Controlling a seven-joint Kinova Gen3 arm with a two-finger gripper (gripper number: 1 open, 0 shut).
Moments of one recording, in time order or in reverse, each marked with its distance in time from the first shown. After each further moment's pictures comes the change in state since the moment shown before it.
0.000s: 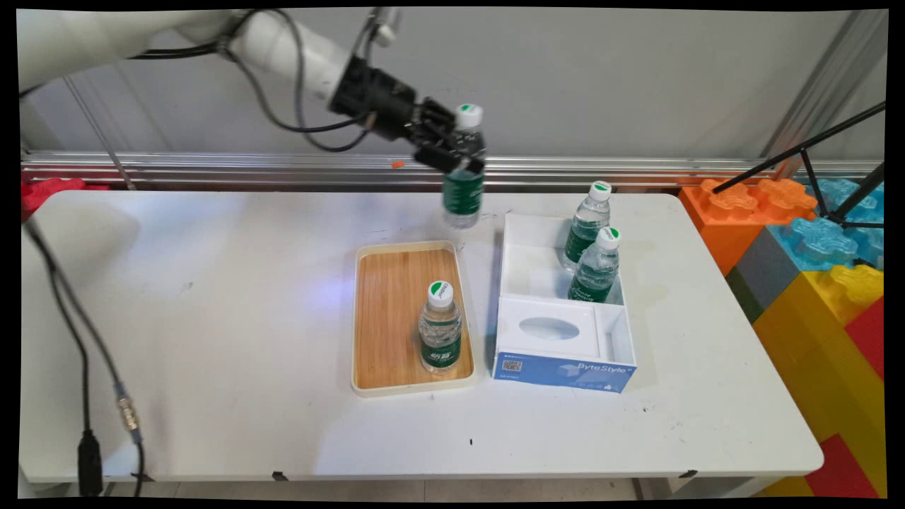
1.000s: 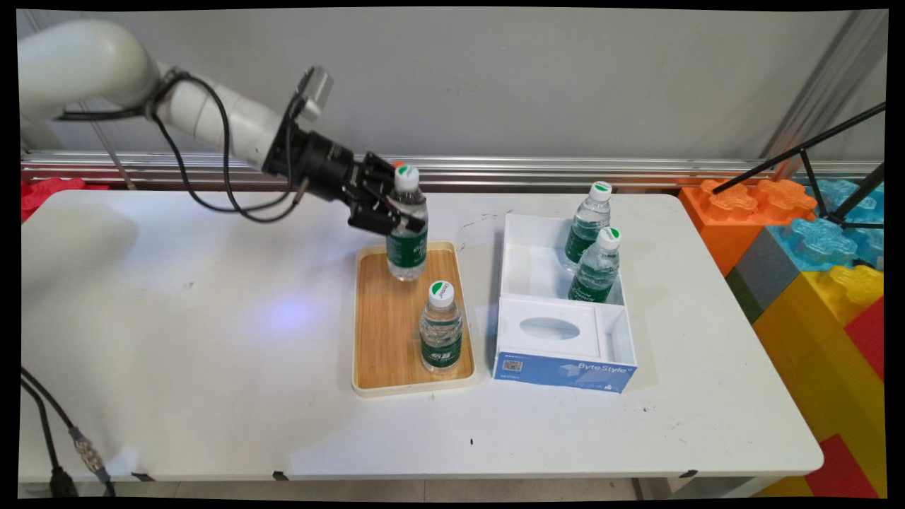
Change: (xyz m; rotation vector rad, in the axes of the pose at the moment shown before) arm -0.087 0.060 -0.032 0.019 -0.030 0.011
